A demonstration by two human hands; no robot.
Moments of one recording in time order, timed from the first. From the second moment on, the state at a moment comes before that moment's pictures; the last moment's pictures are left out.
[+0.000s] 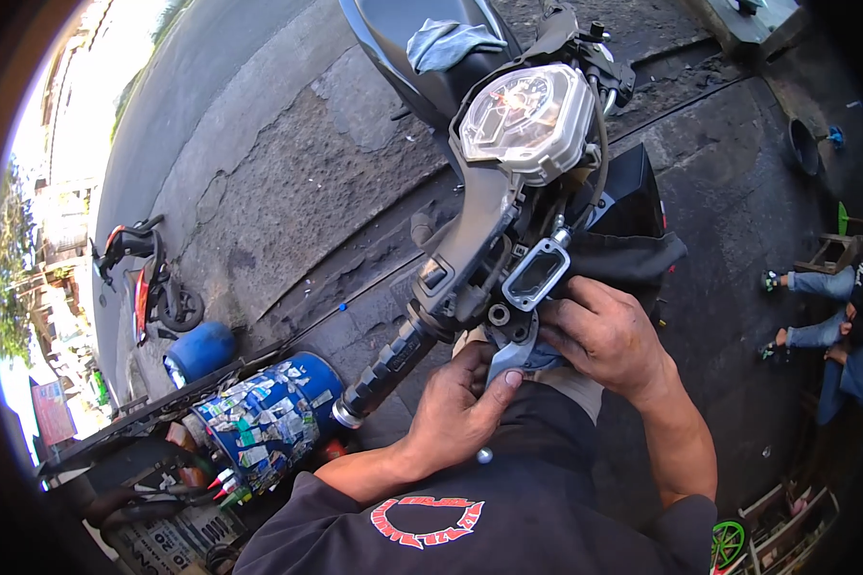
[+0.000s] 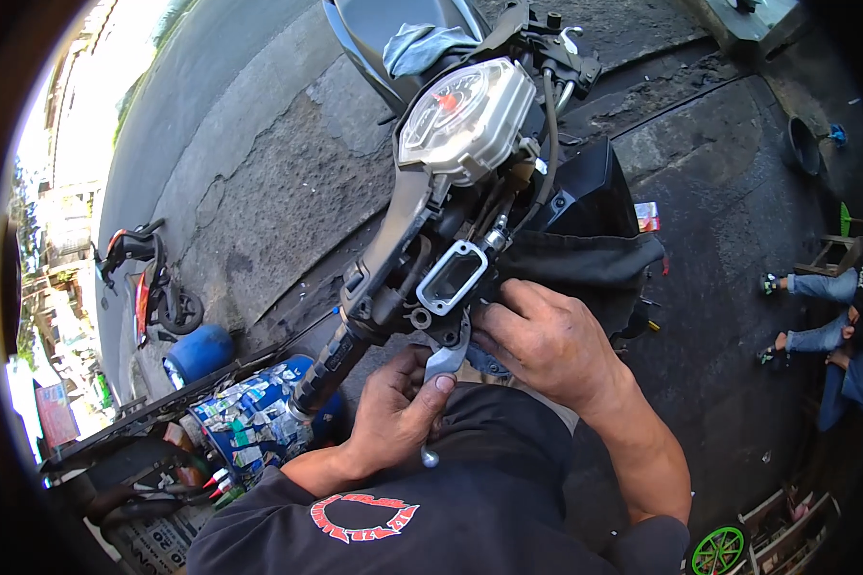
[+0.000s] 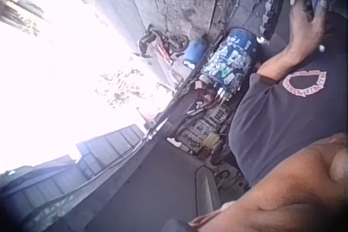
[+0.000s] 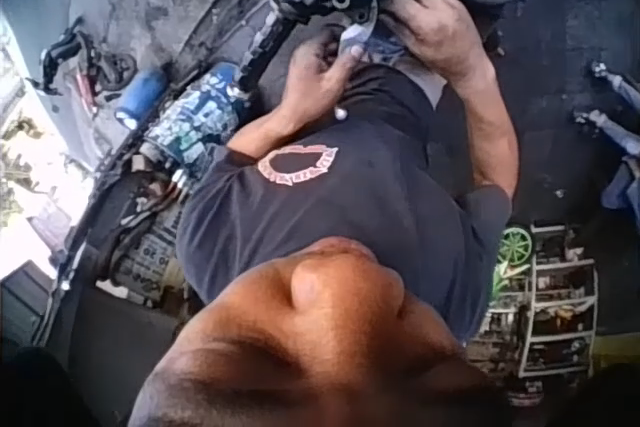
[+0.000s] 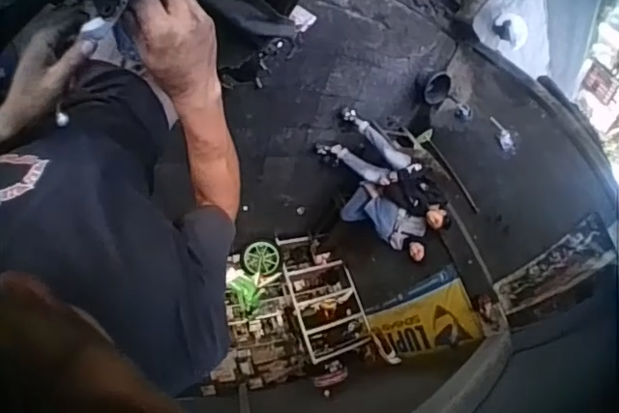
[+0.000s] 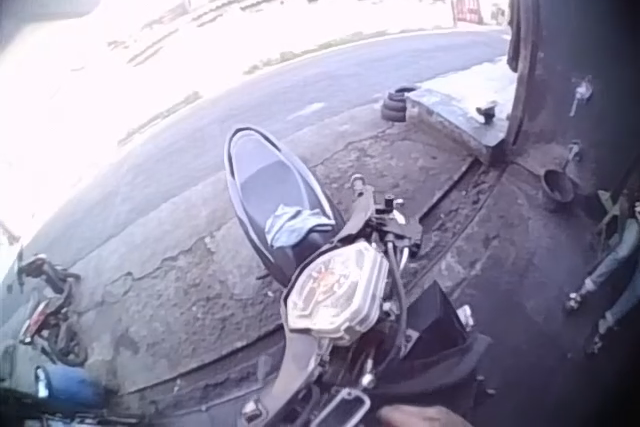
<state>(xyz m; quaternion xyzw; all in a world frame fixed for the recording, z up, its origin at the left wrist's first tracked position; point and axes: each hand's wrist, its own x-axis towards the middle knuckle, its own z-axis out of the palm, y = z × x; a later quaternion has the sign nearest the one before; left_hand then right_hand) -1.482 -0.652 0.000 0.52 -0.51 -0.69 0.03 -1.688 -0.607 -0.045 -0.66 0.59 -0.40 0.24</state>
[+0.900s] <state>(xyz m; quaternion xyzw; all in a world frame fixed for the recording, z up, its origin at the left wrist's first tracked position) -1.498 -0.625 0.003 0.57 -0.82 -0.11 0.02 -1.609 -0.613 -0.161 -0.35 0.26 -0.74 0.52</state>
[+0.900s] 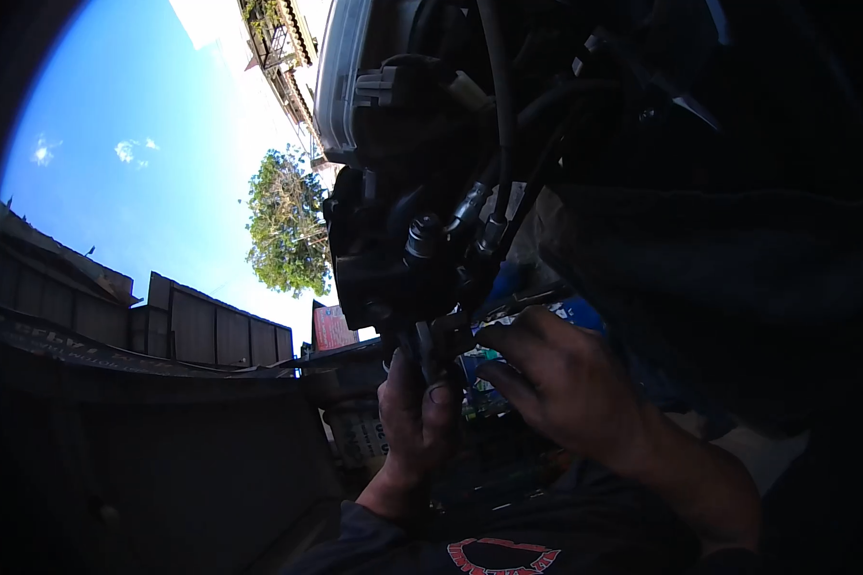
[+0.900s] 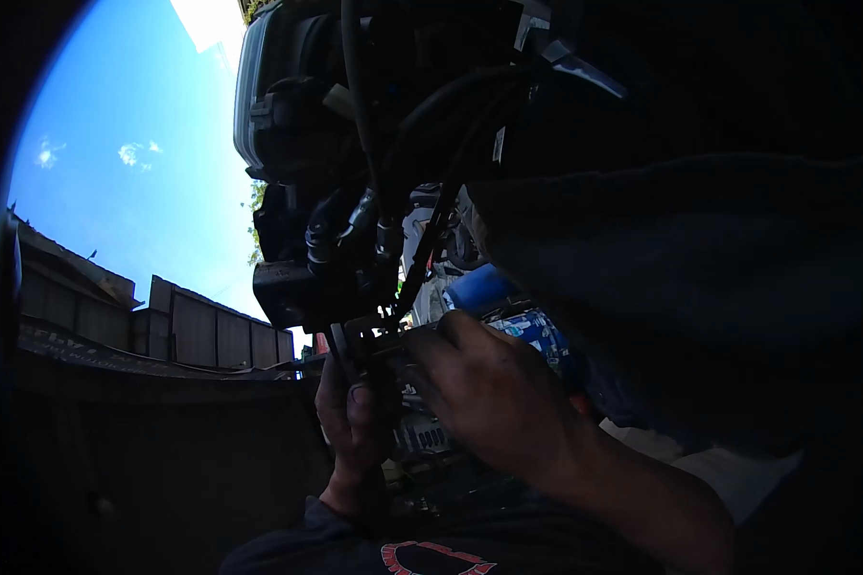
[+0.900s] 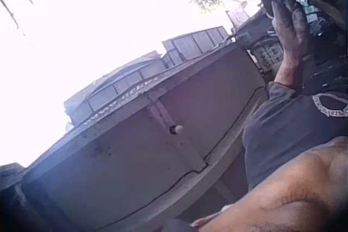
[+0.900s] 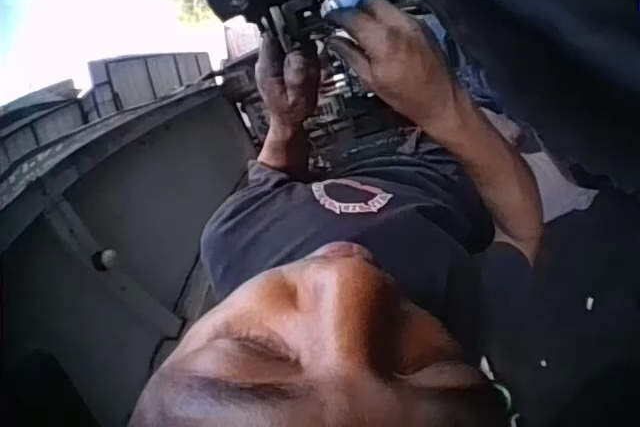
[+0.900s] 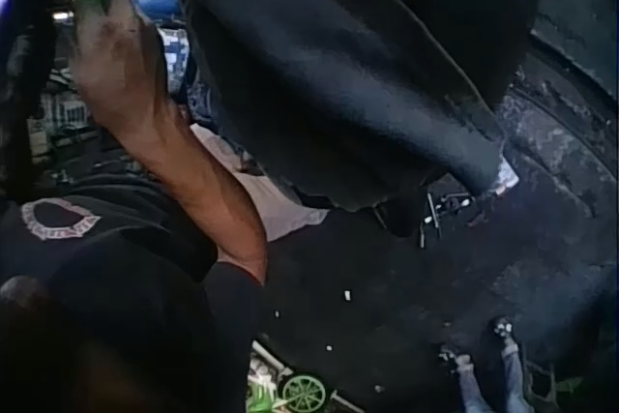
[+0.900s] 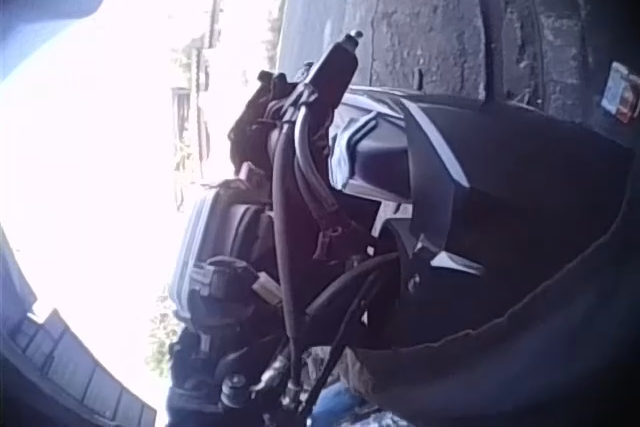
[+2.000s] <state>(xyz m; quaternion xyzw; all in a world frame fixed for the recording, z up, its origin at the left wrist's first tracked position) -1.475 -0.621 0.009 0.56 -0.82 -0.11 0.07 -1.607 -0.645 -0.169 -0.40 0.22 -0.75 0.48</state>
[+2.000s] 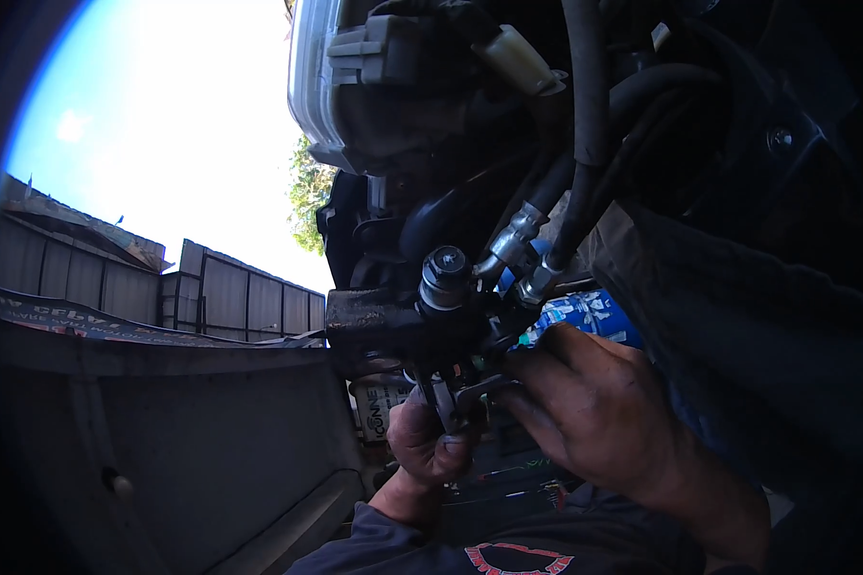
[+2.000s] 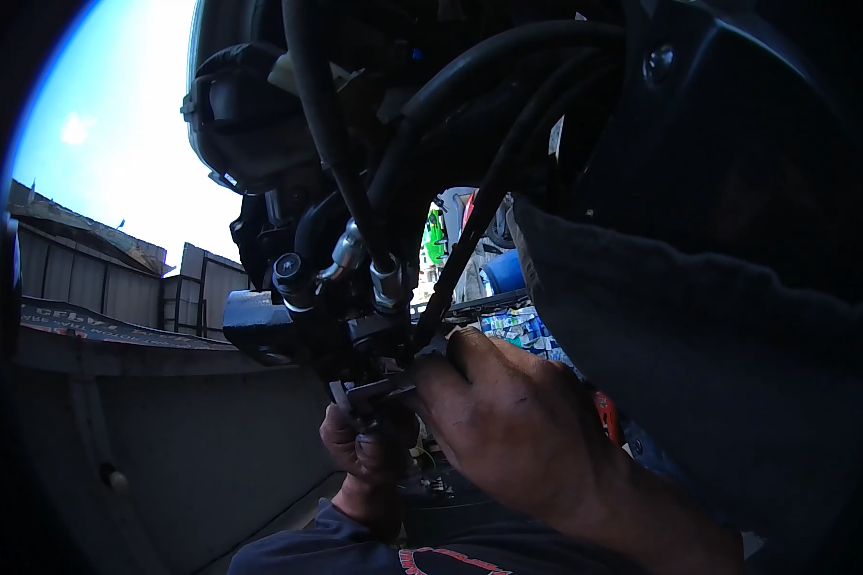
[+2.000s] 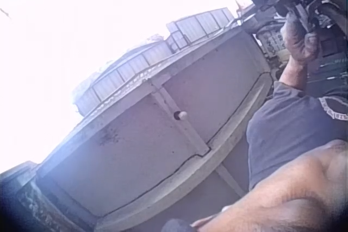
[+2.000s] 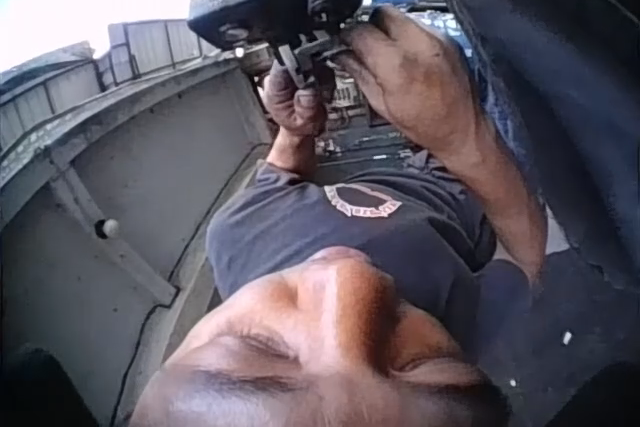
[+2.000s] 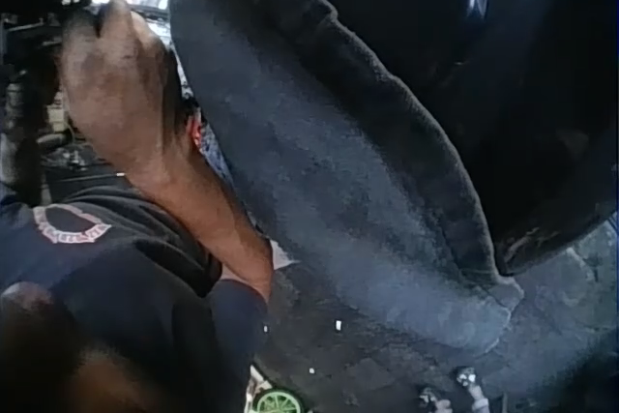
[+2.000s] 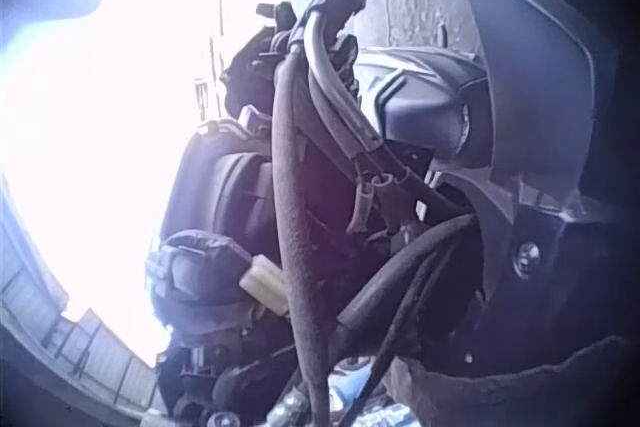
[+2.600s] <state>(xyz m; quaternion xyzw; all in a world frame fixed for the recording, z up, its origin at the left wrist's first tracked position) -1.478 -0.636 0.006 0.53 -0.84 -0.07 0.07 -1.635 -0.644 -0.168 -0.44 0.21 -0.71 0.52</state>
